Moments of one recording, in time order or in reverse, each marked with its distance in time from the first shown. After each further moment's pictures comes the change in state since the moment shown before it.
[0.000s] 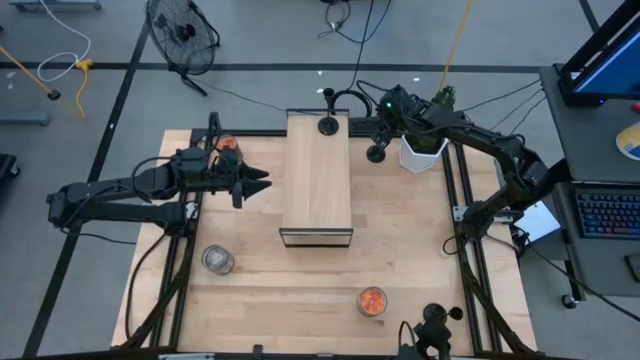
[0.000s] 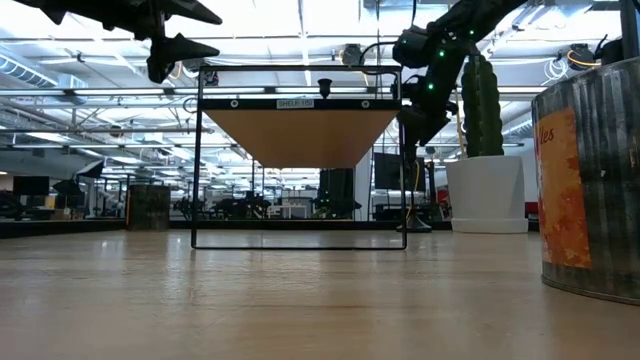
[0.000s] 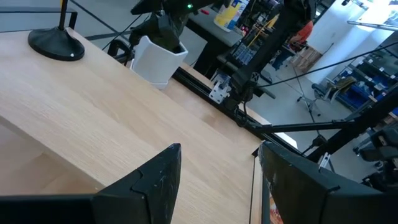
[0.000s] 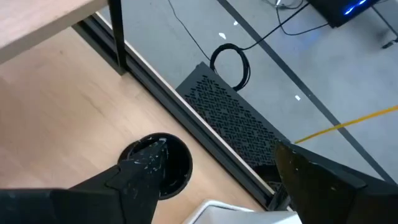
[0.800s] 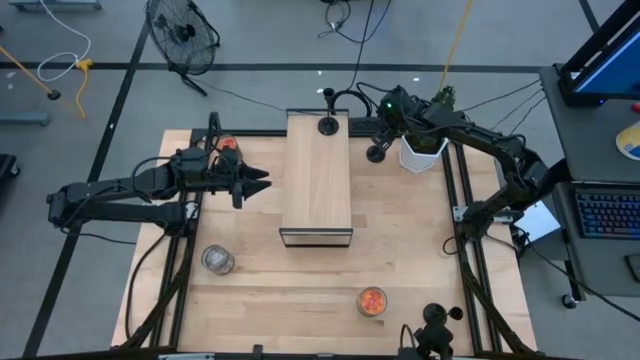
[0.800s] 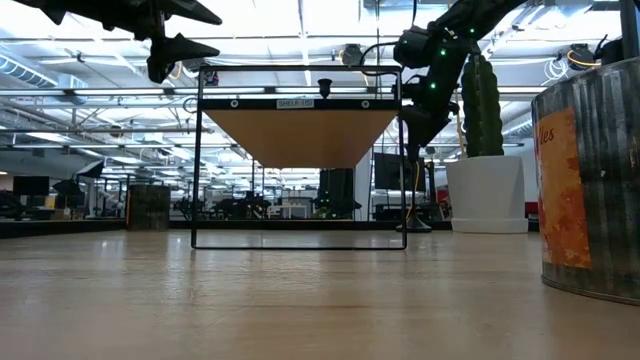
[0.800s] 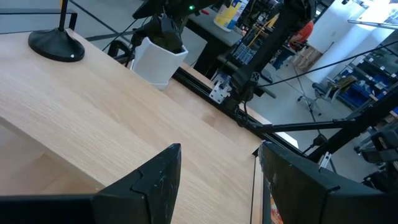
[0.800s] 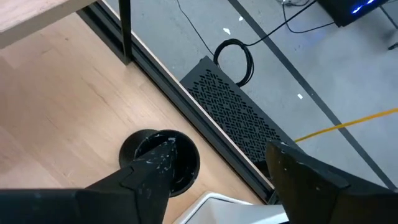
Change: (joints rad) left arm 0.000 0.000 0.000 0.000 0.000 0.008; right arm 0.000 0.000 0.002 -0.081 -0.002 -0.036
